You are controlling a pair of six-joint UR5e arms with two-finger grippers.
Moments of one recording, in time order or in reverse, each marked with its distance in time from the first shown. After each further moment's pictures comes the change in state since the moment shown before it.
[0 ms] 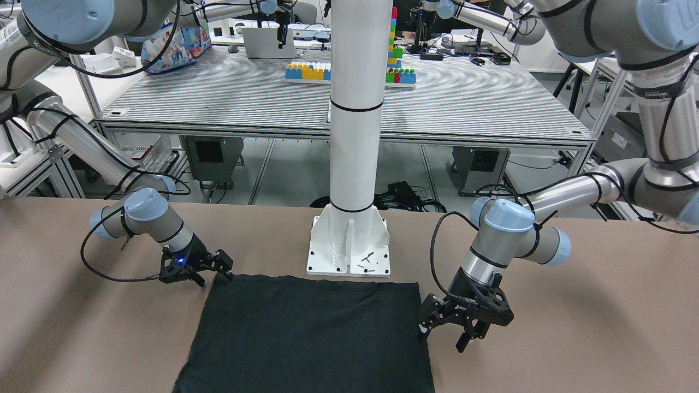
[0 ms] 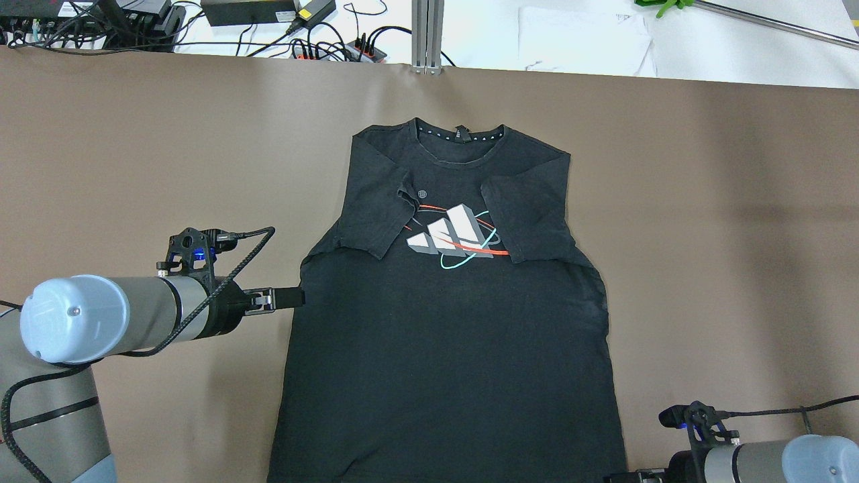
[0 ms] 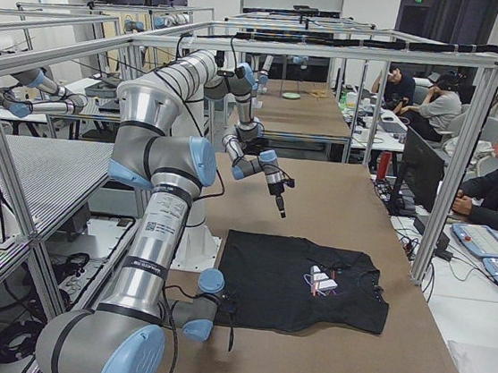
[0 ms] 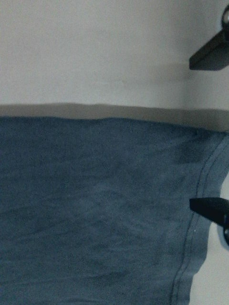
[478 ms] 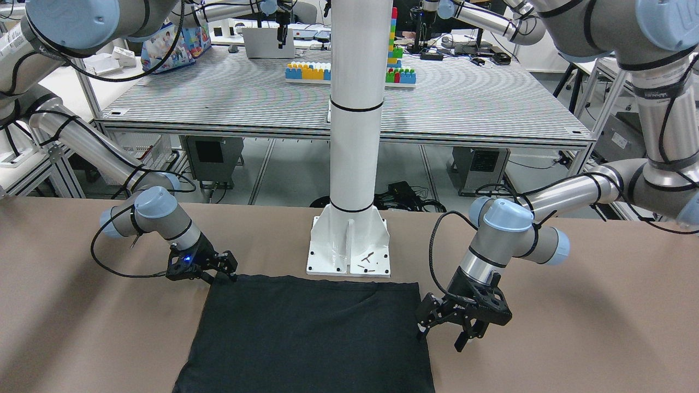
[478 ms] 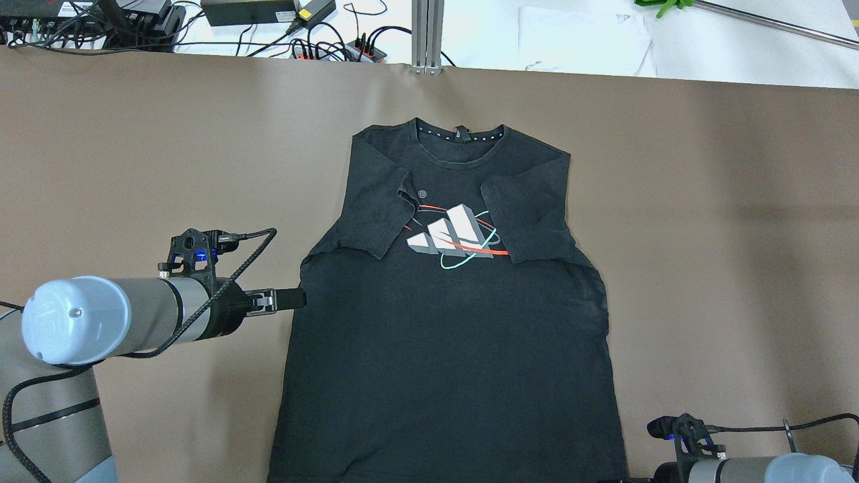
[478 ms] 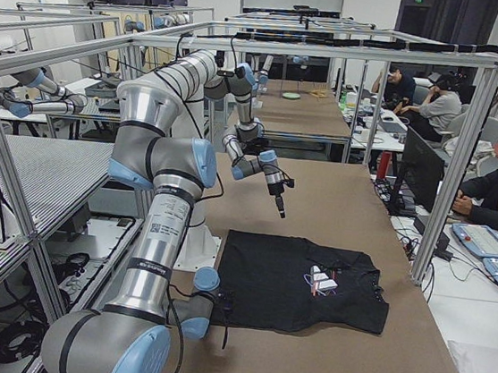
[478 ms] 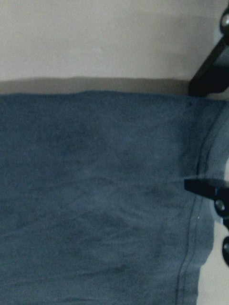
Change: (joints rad) left arm 0.004 -0.003 0.000 0.000 0.000 0.001; right arm -0.059 0.009 -0.001 0.002 -0.083 0.069
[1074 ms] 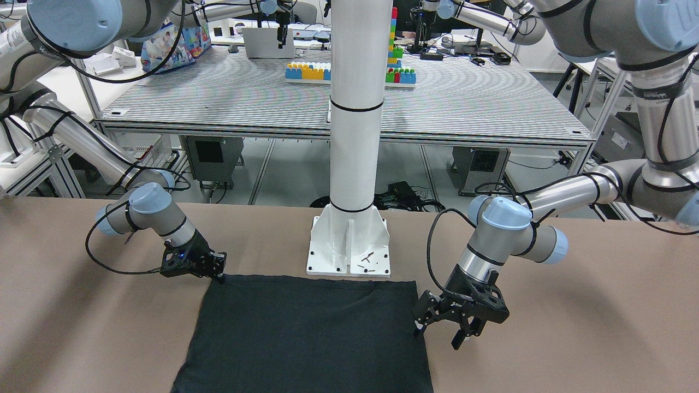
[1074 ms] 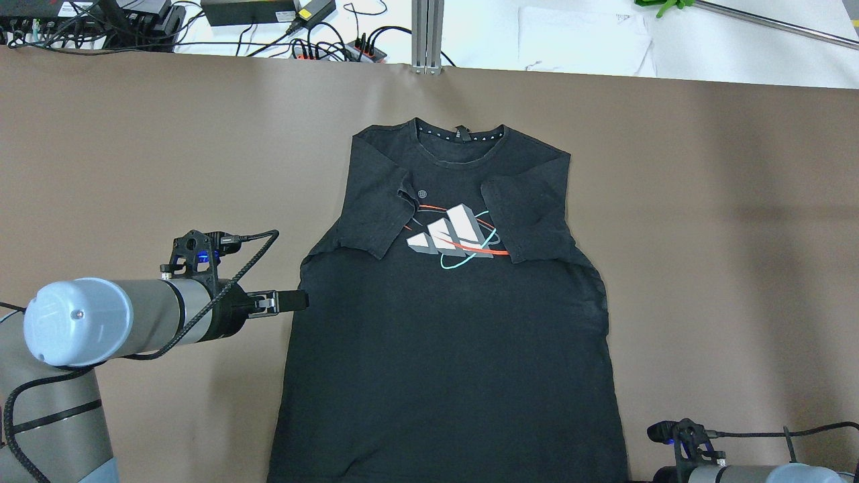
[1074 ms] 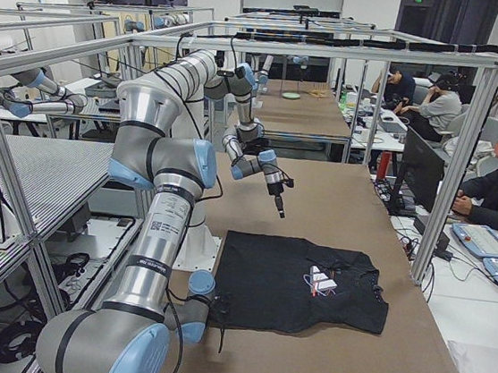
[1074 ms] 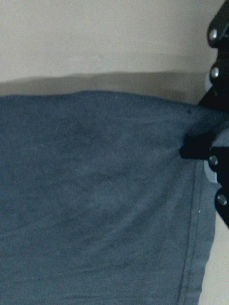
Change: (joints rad) left arm 0.006 -0.005 -0.007 0.000 0.000 0.000; right arm -0.022 -0.044 0.000 0.070 -0.047 0.014
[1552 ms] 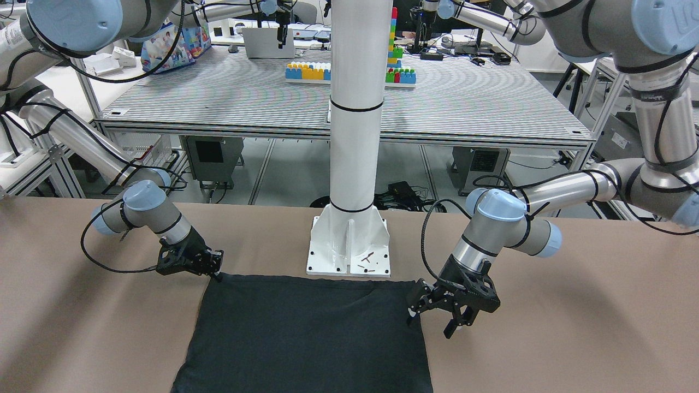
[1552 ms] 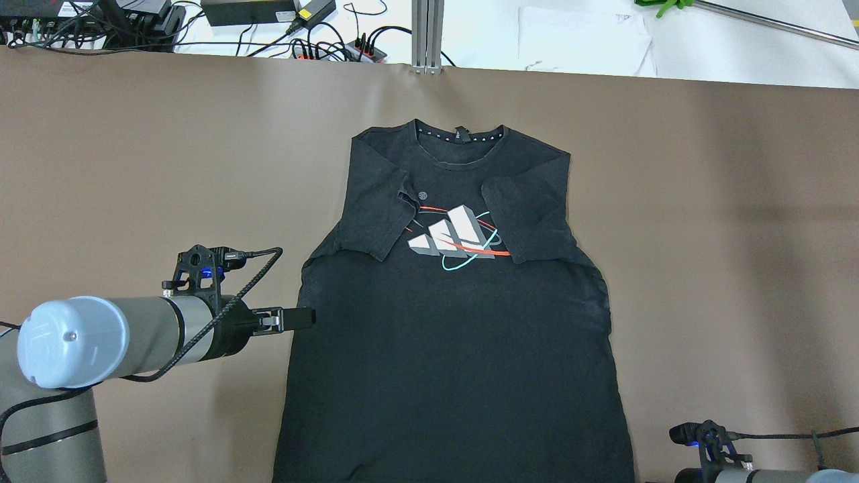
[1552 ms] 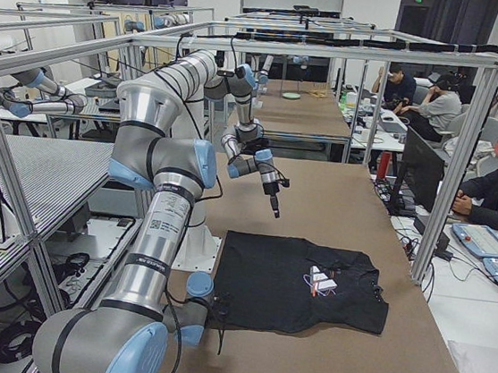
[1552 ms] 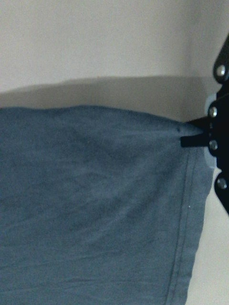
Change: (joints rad) left arm 0.041 0.012 -0.033 -0.001 0.013 -0.005; right arm -0.001 -0.021 0.002 0.053 -0.012 0.001
